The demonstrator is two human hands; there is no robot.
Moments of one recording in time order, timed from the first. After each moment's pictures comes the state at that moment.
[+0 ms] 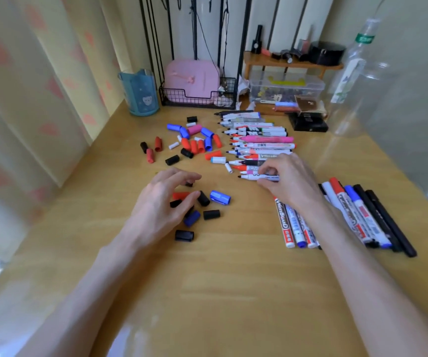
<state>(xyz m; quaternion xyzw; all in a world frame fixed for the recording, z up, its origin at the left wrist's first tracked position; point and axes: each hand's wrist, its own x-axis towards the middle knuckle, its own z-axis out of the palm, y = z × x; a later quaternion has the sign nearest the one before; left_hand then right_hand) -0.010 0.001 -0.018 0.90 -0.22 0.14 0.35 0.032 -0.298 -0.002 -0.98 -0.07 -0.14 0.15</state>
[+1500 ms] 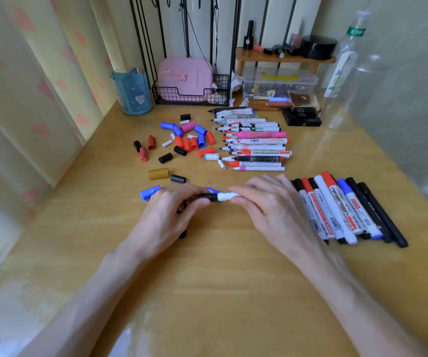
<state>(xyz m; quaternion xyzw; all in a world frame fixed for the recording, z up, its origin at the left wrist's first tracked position) -0.029 -0.025 -0.020 0.88 -0.26 0.11 0.40 -0.047 -0.269 -0.010 -0.90 -0.25 -0.28 0.20</state>
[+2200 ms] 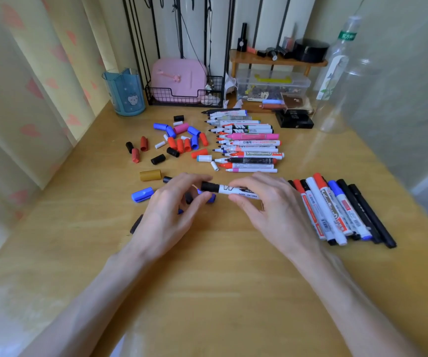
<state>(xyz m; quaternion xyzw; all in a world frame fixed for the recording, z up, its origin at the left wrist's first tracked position) -0.032 -0.048 -0.012 0.85 -0.25 0.14 0.44 -0.054 -0.275 0.006 -0.92 -0.19 -0.24 0.24</state>
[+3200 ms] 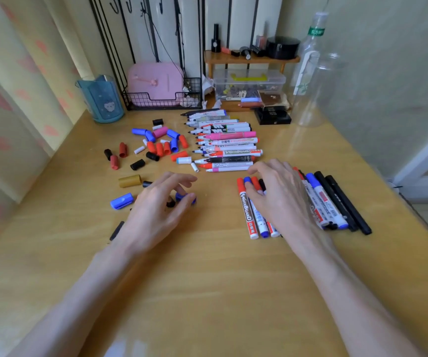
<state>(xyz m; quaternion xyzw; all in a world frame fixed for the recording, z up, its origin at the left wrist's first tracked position) -0.014 -0.055 -0.013 0.88 -0.26 0.12 0.37 -0.034 -0.314 -0.002 -0.96 0.00 -0.23 0.13</state>
